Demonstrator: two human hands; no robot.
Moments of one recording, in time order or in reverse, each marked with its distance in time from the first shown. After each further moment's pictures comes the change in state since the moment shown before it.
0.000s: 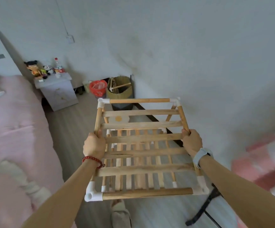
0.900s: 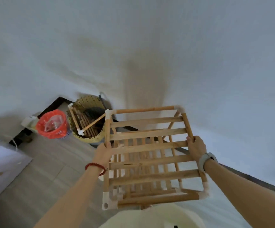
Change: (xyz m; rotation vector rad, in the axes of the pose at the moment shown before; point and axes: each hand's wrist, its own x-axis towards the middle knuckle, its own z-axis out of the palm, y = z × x) left_hand 0.649 0.216 0.264 0.094 -0.644 0.059; right_hand 0.505 -0.166 0.276 0.002 0.192 0.457
